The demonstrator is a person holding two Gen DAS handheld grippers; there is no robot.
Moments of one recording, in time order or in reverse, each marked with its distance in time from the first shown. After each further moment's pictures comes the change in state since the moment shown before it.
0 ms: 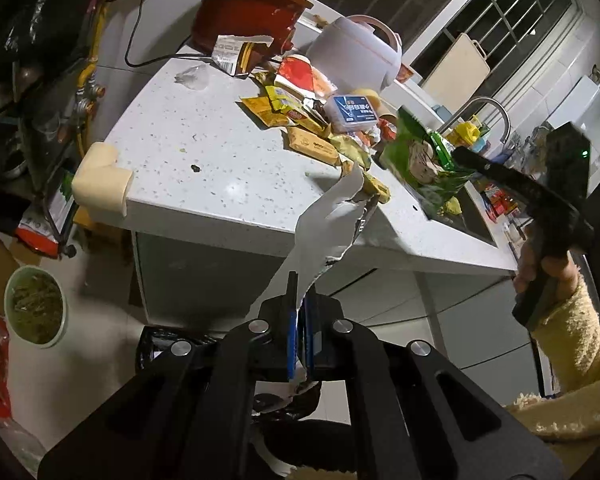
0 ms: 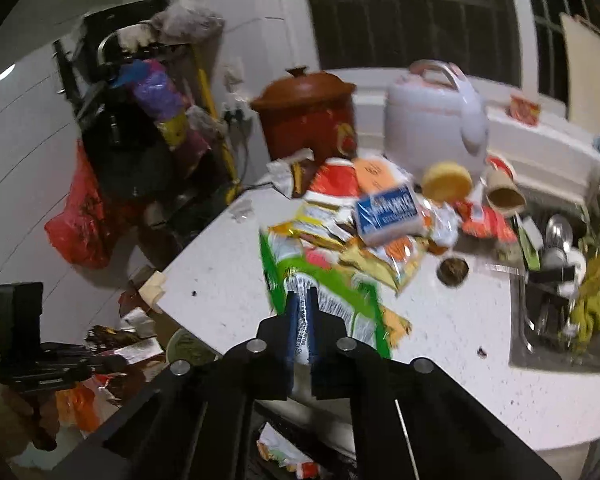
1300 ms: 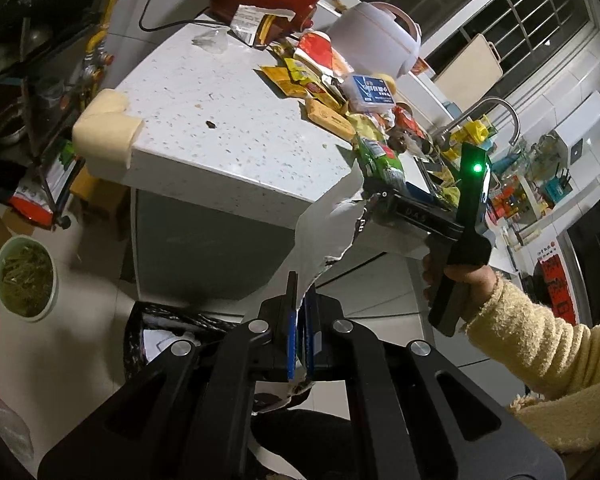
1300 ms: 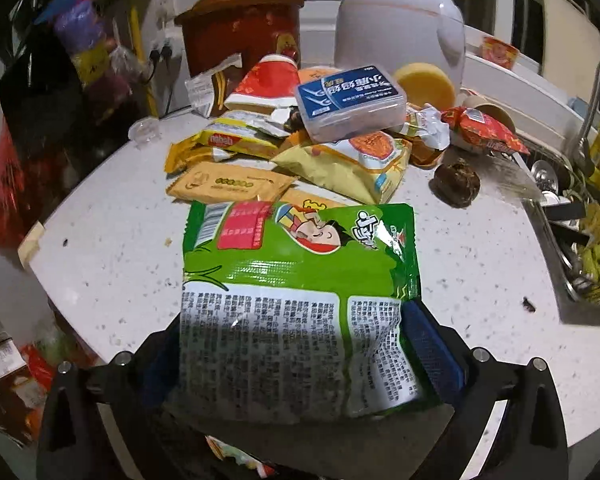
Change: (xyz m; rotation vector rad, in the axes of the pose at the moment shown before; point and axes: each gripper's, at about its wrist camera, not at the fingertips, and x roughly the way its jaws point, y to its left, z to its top) left arm 0.014 0.018 -0.018 -0.072 0.041 -0.021; right arm 0.133 -0.031 -0.065 0.033 0.119 -0.248
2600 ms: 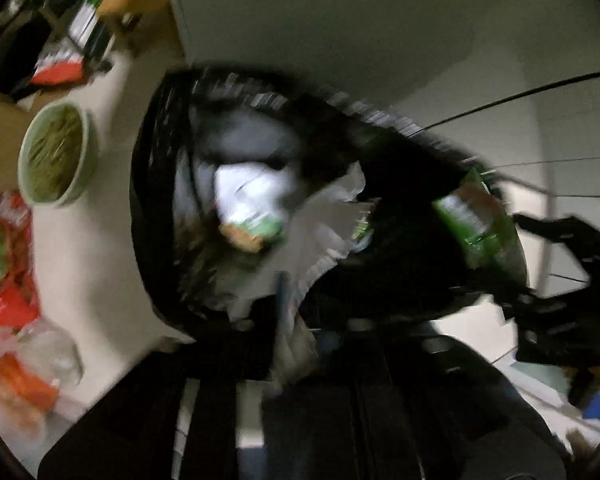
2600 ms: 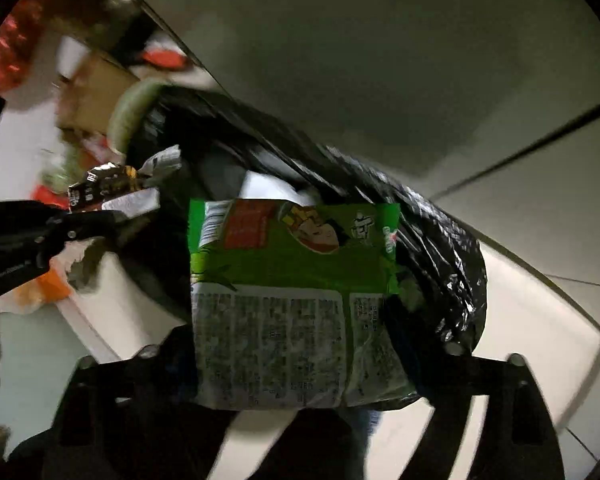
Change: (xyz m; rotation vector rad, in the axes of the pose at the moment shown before) left arm 0.251 0.171 -0.175 -0.043 0.639 0.417; right arm 0.156 0.077 -0.307 -0.085 0.744 0.134
